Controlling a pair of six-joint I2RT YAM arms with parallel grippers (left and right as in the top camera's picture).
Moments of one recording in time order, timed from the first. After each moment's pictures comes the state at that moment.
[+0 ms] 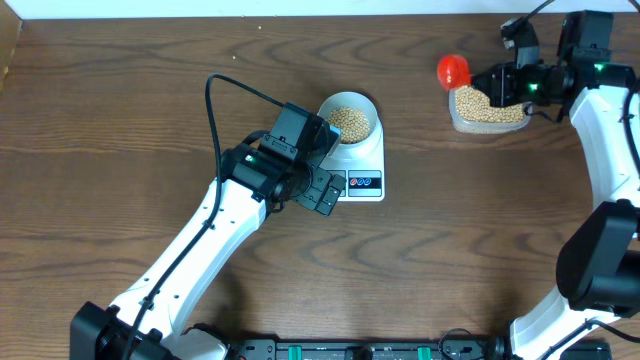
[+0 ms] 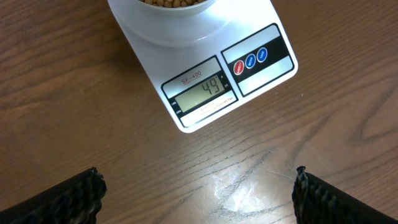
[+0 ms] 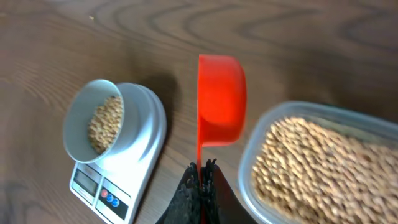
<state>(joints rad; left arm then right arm) -0.50 1.47 1.19 -0.88 0.07 0.02 -0.12 1.86 1.59 -0.72 -0.68 -0.22</state>
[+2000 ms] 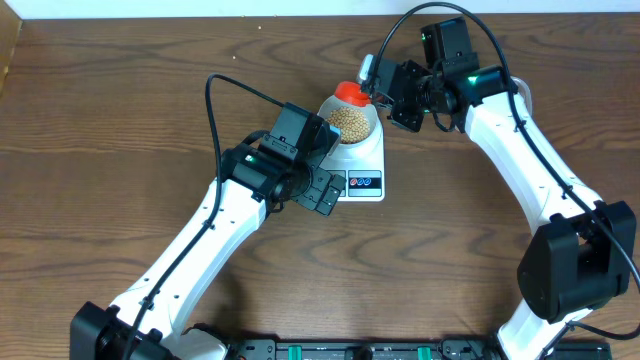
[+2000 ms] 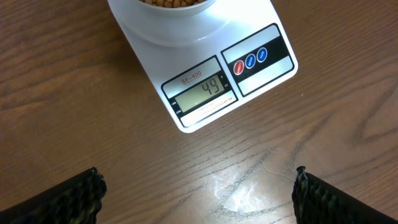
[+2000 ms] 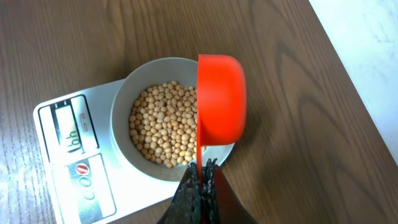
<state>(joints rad) -0.50 1.47 1.19 -0.88 0.07 0.02 0.31 1.86 1.59 -0.68 -0.44 -0.86</state>
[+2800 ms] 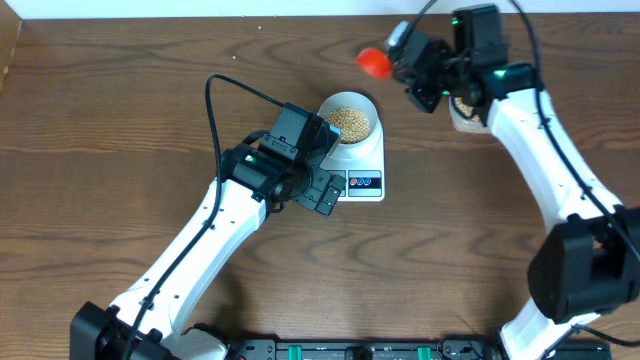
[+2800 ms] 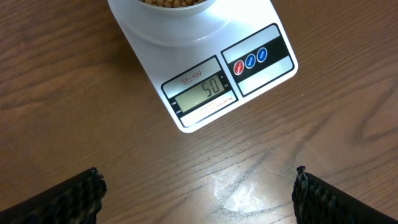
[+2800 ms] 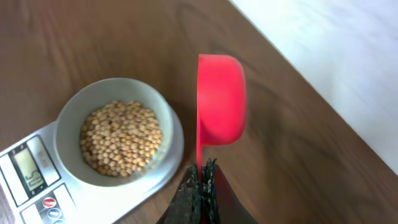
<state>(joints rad) -0.50 1.47 1.19 -0.88 0.07 0.02 0.21 1.83 1.59 -0.56 -0.44 -0.62</state>
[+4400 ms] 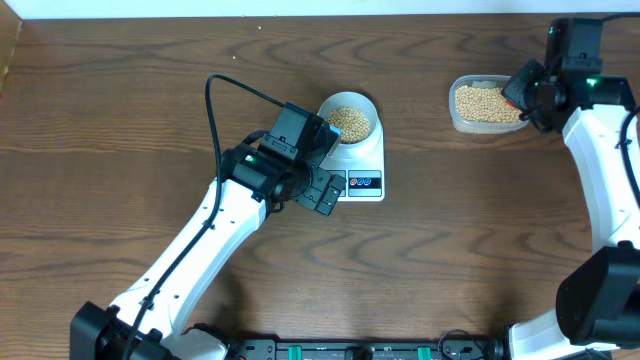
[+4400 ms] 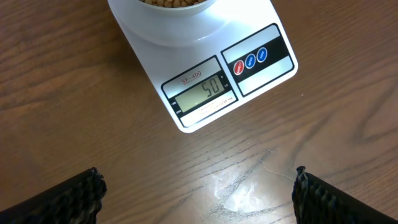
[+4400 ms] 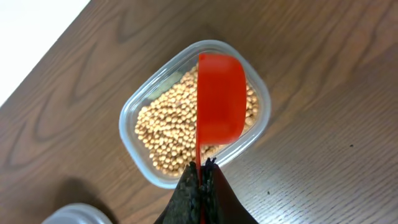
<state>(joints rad) -0.50 1.47 1.19 -0.88 0.07 0.02 -0.06 1.71 1.49 -0.77 0.08 0.67</state>
